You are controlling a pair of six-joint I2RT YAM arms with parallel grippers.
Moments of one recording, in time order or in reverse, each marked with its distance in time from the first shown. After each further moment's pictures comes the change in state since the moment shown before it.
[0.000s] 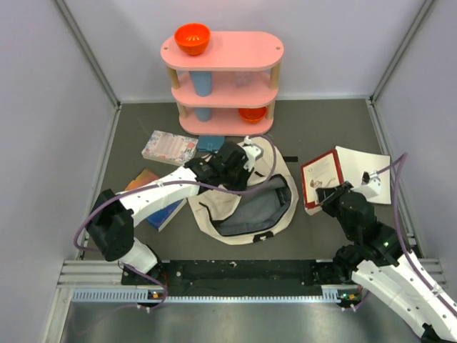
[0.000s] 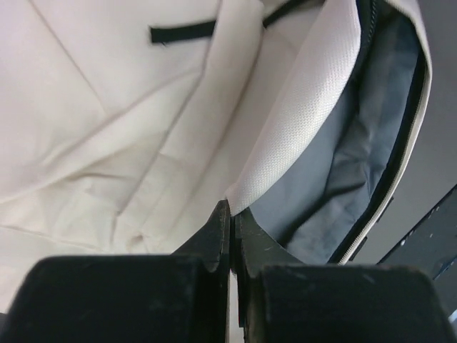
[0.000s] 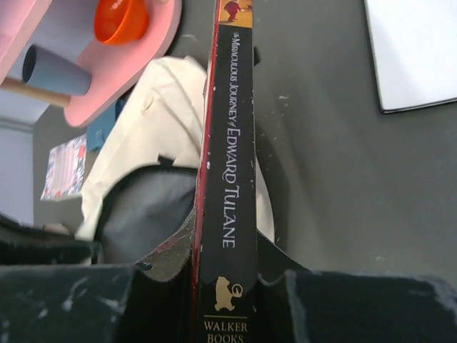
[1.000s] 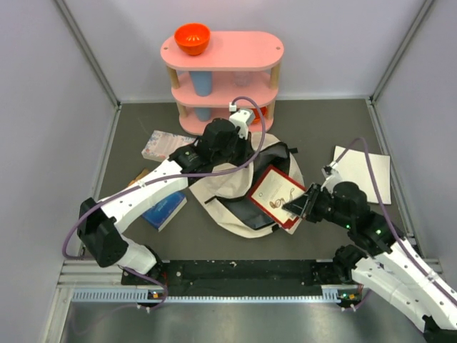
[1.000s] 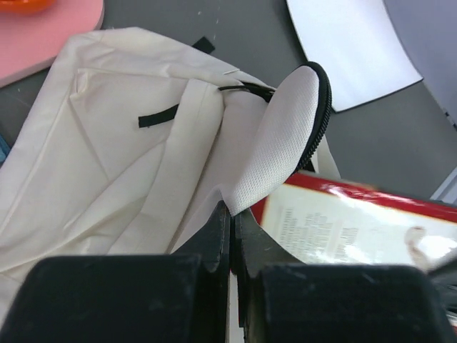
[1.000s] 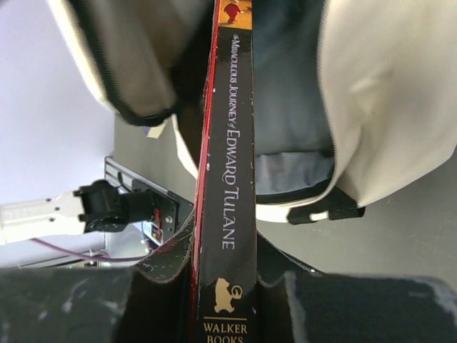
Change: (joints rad) left arm 0.083 -0.065 0.181 0.139 -0.023 -0.213; right arm -0.002 0.126 0.097 0.045 -0.719 -0.091
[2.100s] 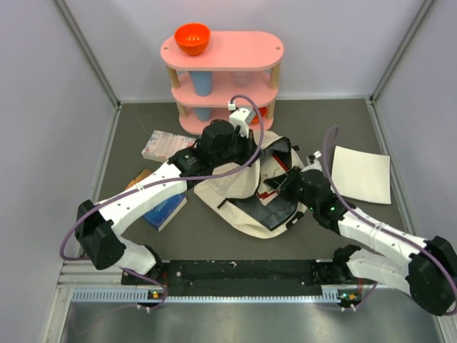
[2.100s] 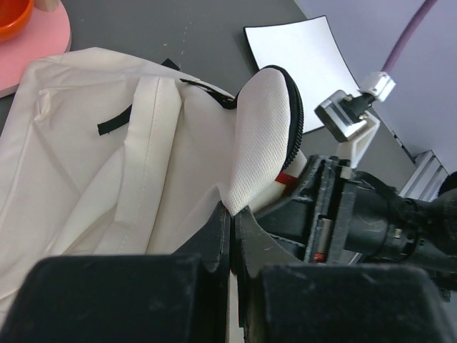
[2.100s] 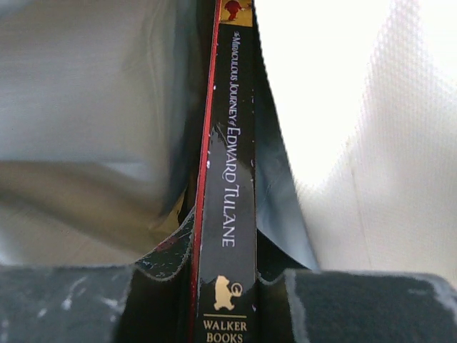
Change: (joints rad) left arm -0.031 -0.039 -0.027 0.121 0.026 -0.075; right arm 0.016 0.481 -0.162 0.710 0.206 0.249
